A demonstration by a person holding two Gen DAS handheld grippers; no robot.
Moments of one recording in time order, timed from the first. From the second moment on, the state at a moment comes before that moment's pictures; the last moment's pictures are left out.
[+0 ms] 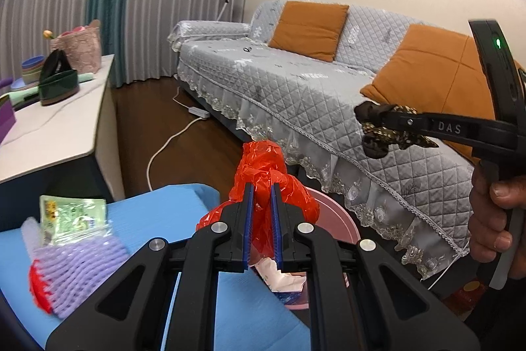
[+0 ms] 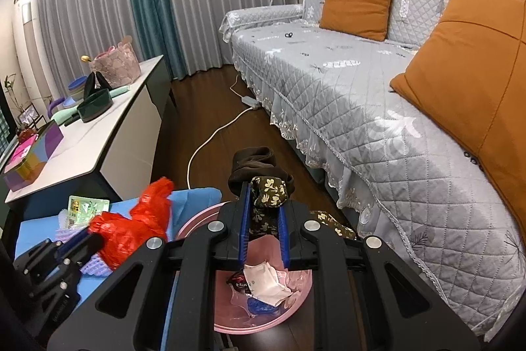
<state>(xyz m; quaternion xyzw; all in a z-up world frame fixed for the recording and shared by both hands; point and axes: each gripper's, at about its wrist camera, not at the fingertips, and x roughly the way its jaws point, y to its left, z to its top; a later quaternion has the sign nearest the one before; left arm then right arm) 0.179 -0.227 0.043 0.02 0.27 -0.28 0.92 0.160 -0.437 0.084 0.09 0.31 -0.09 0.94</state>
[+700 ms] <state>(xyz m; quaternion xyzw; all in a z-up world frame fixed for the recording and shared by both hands) 0.227 -0.264 0.005 0.03 0.30 -0.30 0.90 0.201 -0.453 0.052 0.10 0.34 -0.11 0.93</state>
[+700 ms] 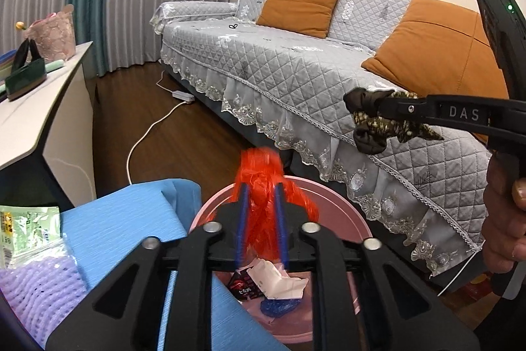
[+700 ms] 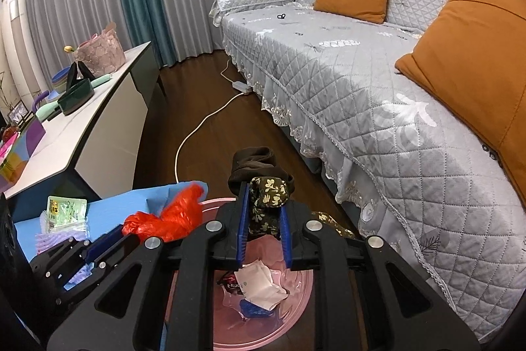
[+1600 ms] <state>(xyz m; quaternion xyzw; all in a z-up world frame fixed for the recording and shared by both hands) 0.130 -0.115 0.076 0.00 0.26 -0.22 0.94 0.139 -0.356 0.136 0.09 0.25 -0.02 0.96</state>
